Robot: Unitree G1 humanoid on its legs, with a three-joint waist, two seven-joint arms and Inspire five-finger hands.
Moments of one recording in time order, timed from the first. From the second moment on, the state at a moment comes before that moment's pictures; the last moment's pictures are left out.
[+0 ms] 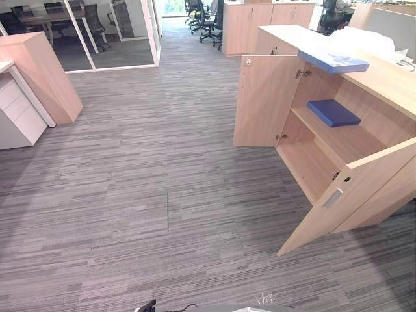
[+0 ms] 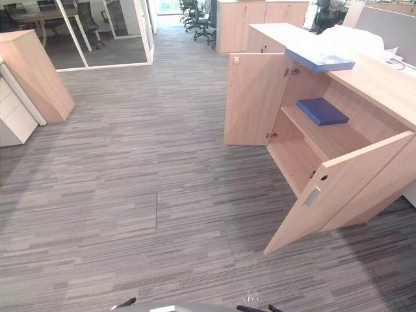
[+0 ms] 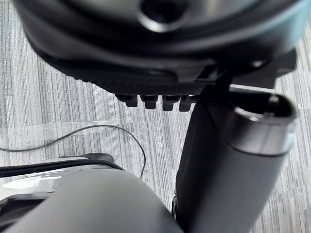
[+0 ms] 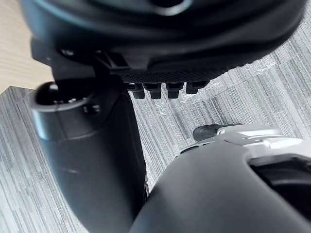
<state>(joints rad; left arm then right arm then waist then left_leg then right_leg) 0.19 0.11 0.17 1.07 0.07 -0.03 -0.08 0.12 -0.11 -0.32 1.17 -0.04 0.04 0.15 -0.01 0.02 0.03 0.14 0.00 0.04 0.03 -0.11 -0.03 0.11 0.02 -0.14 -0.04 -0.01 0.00</state>
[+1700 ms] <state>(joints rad) 0.21 0.02 0.37 0.90 -0.10 -0.09 -0.09 0.07 -0.09 -0.36 1.10 0.01 0.04 0.11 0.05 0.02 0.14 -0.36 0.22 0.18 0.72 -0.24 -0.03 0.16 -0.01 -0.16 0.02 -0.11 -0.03</state>
